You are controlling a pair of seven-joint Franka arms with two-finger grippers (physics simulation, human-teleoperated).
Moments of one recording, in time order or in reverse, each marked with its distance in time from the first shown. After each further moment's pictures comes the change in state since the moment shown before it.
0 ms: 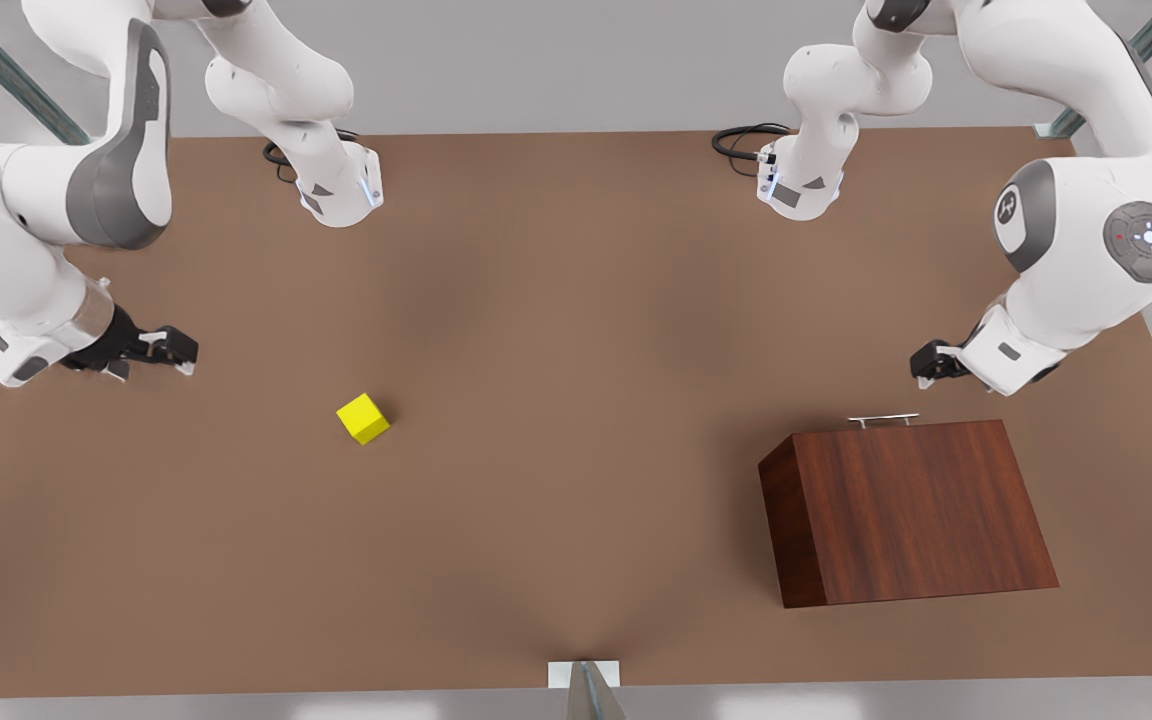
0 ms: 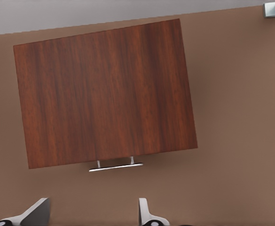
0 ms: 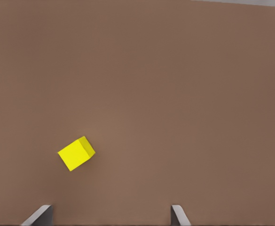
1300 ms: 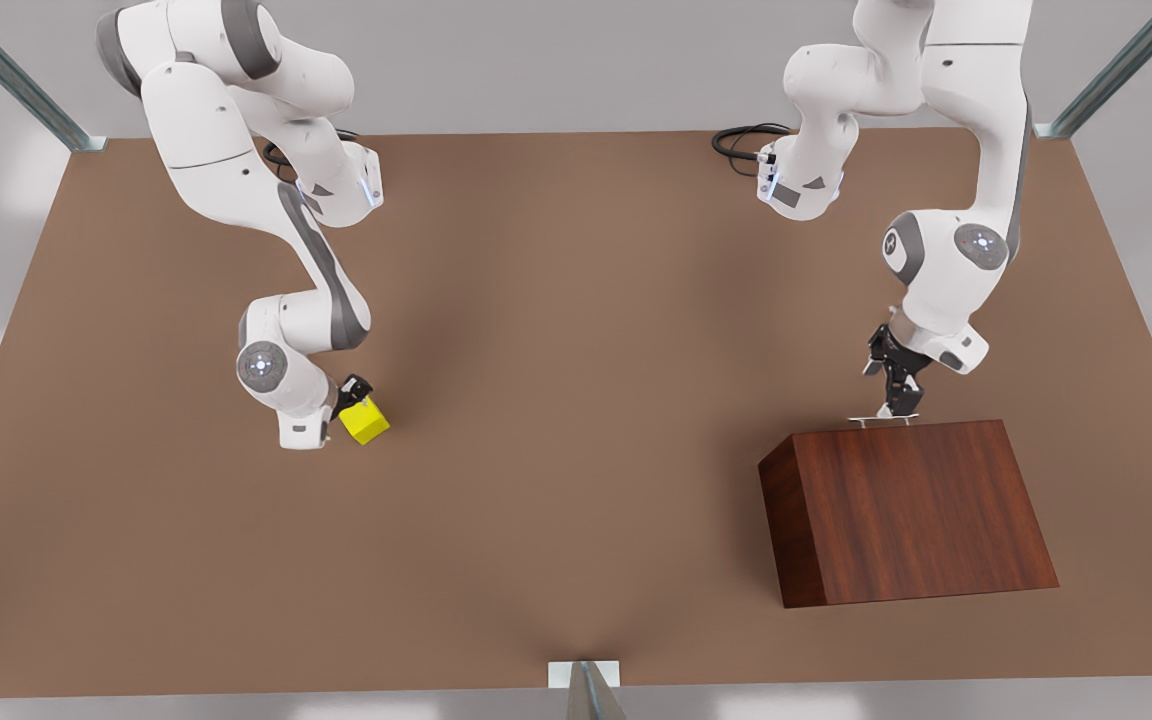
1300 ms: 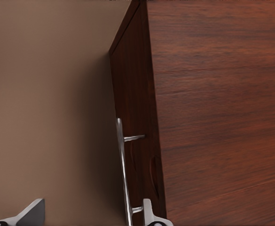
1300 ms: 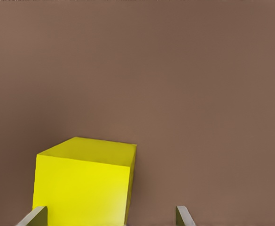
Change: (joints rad) left arm -0.010 -0.195 0.036 -0.965 -0.132 1.045 -1.485; right arm 0.175 0.284 0.025 -0.574 0.023 0.792 -0.509
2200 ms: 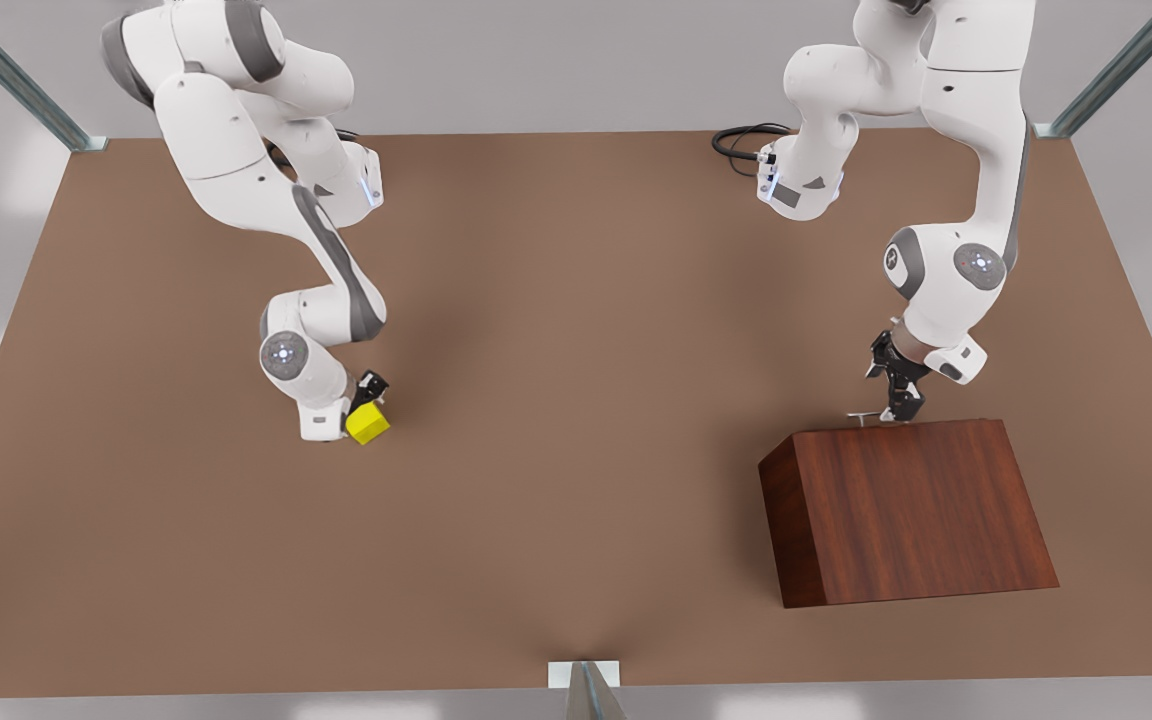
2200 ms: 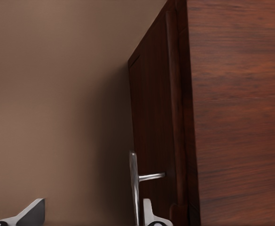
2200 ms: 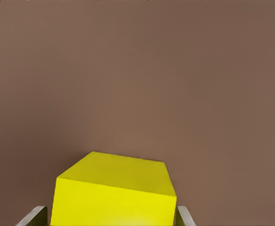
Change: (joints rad) left arm 0.020 0.060 0.016 -0.004 0.005 -0.013 0.001; right arm 0.012 0.041 0.031 -0.072 0.002 0.163 0.011
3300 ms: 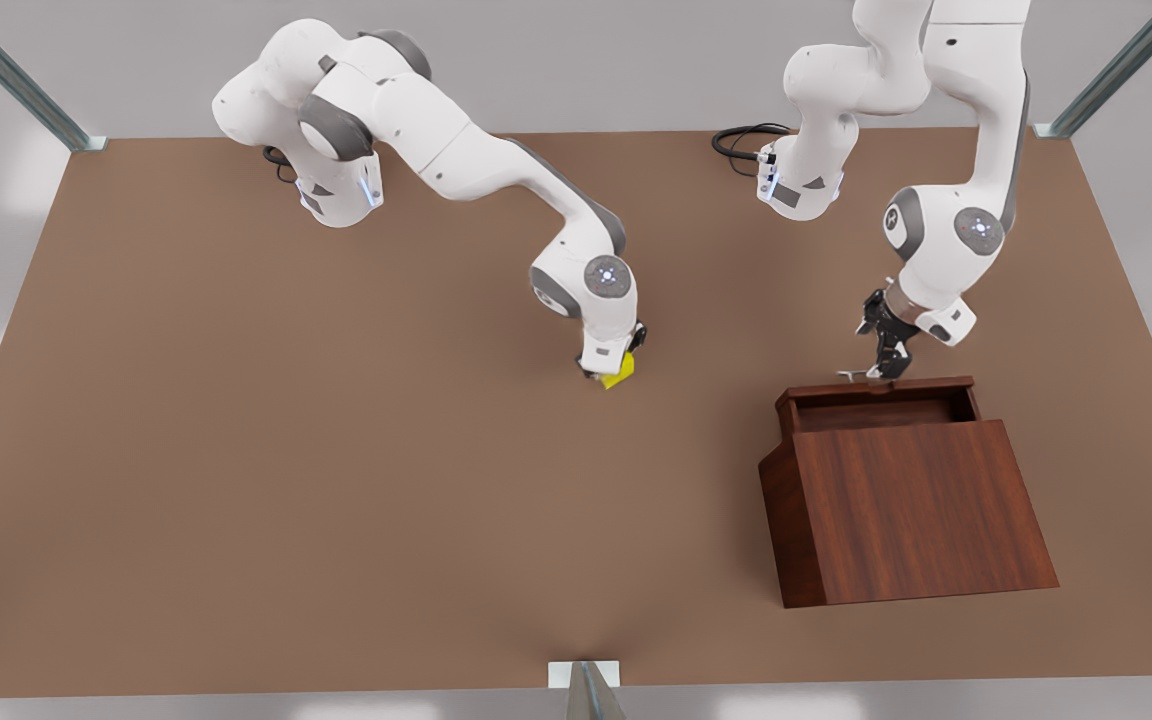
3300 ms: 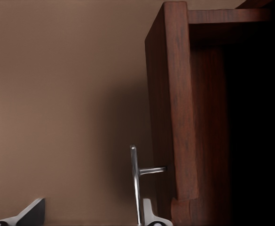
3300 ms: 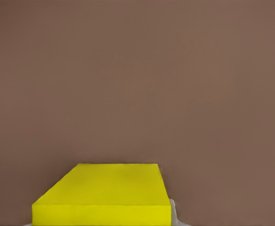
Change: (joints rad) left arm -0.001 -0.192 0.002 -0.176 0.004 -0.097 0.006; right arm 0.748 0.396 -0.019 0.805 -0.011 -0.319 0.962
